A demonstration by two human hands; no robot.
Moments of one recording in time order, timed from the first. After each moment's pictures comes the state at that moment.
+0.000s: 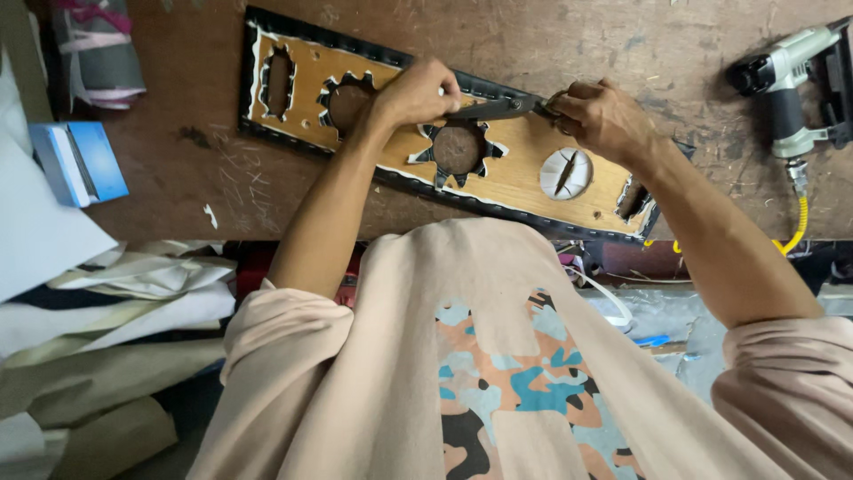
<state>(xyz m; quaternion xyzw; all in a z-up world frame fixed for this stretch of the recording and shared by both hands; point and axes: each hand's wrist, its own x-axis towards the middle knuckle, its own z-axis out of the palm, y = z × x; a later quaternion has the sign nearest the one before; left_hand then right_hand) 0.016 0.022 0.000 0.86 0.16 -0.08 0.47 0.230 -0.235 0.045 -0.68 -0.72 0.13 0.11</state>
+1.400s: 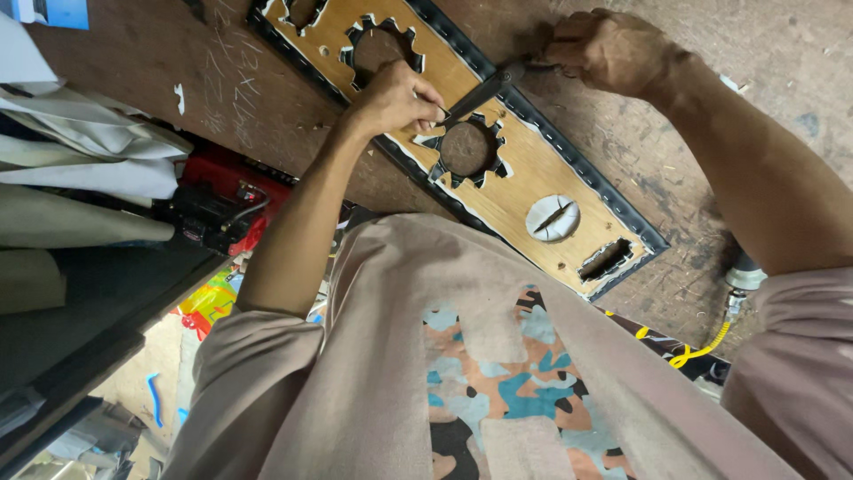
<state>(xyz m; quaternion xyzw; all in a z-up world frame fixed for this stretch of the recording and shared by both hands) -0.067 -0.001 0.016 0.66 0.42 0.00 0.62 0.294 -0.061 0.026 -0.38 -0.92 0.08 0.00</state>
